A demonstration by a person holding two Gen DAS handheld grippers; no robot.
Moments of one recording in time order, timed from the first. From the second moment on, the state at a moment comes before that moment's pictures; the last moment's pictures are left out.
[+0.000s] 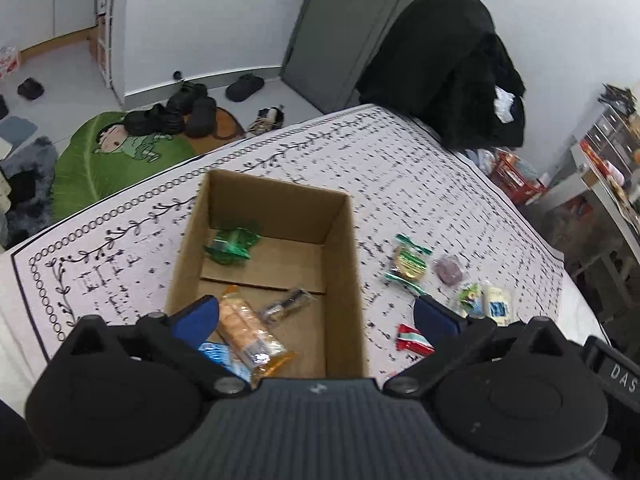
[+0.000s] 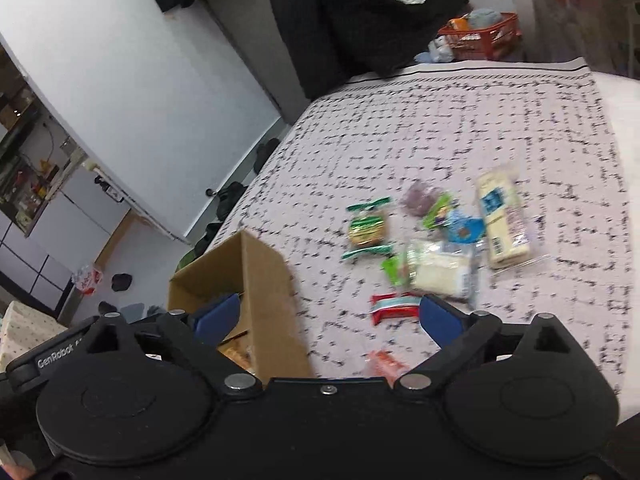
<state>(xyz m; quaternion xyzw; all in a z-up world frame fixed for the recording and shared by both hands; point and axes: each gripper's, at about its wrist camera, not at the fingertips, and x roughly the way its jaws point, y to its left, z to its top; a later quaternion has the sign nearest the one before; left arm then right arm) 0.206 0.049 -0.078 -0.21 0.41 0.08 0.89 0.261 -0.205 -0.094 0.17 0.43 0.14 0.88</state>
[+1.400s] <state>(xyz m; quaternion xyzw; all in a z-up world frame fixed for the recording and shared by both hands) 0.241 -0.093 -0.127 -0.15 0.48 0.03 0.86 0.282 -0.350 -0.147 0.26 0.44 0.10 0.86</state>
